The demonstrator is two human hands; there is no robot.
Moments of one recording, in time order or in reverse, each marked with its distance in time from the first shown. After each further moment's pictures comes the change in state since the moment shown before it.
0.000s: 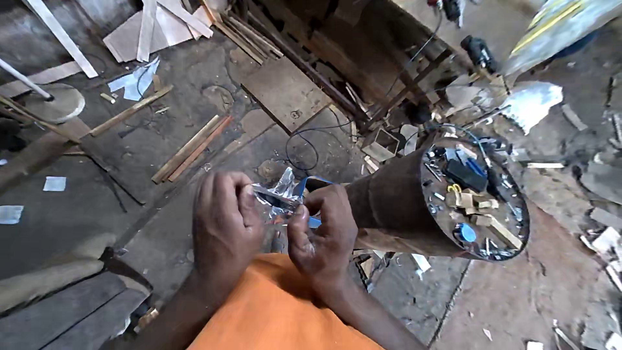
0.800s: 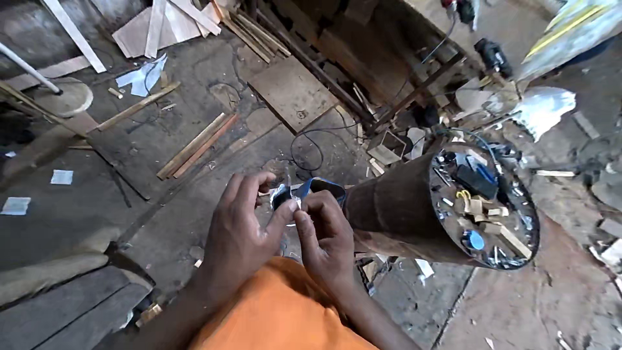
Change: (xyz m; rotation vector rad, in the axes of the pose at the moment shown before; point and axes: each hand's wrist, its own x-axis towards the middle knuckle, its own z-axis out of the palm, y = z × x) left_hand 0.003 -0.015 -0.003 -0.210 -0.200 -0.060; right_hand -0.011 0.012 0.008 0.345 -0.189 0.112
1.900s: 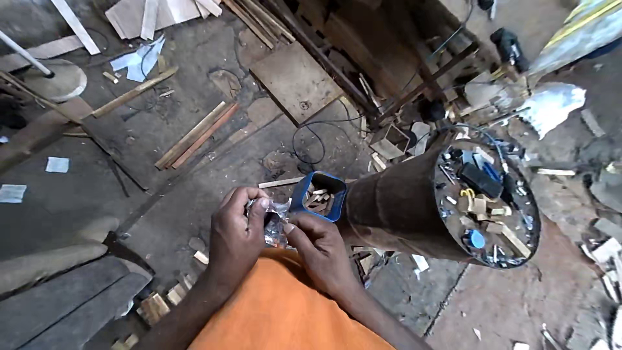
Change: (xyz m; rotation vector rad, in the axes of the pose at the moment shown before) left_hand -0.017 -0.032 0.017 -0.167 0.026 -0.228; right_hand -0.014 0.007 0.001 0.091 -0.241 0.366
